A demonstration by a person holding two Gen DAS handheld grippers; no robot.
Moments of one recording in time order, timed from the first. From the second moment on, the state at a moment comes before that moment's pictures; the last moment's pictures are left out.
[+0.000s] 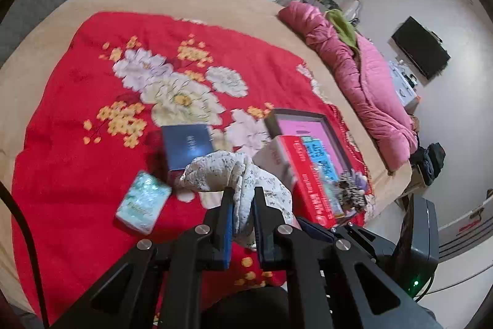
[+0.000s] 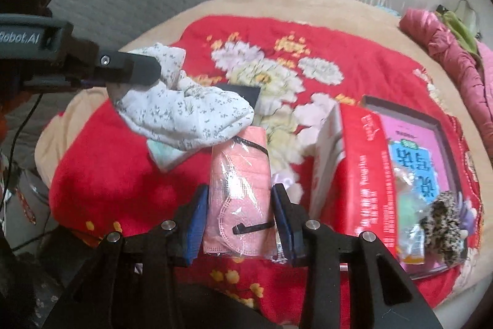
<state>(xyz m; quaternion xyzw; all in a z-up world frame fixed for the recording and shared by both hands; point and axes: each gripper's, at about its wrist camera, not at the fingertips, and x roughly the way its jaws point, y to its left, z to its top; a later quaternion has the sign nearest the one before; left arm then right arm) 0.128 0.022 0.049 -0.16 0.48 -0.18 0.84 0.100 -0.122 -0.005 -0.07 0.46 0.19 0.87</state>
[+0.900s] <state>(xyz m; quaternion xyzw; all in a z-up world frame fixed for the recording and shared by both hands) 0.133 -0.146 0.096 -0.09 0.45 -0.25 0.85 0.067 -0.298 0.053 0.05 0.39 0.04 0.92</state>
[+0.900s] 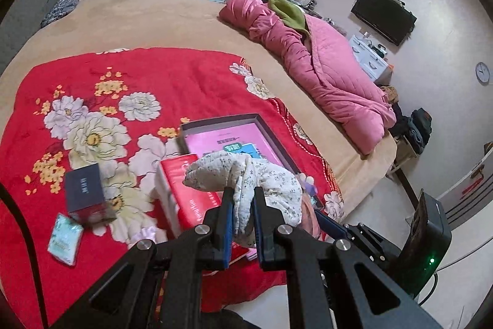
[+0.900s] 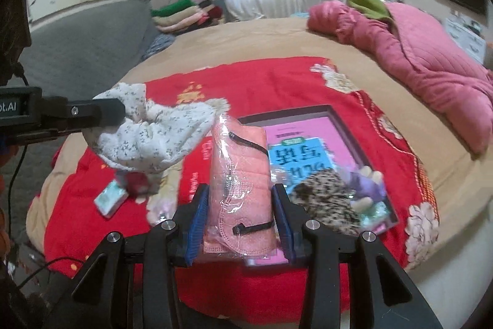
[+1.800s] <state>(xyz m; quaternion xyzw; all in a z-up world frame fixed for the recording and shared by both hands) 0.176 -0.228 0.056 -0.05 0.47 -0.27 0.84 0.071 -0.378 0.042 0.09 0.40 -0.04 0.91</state>
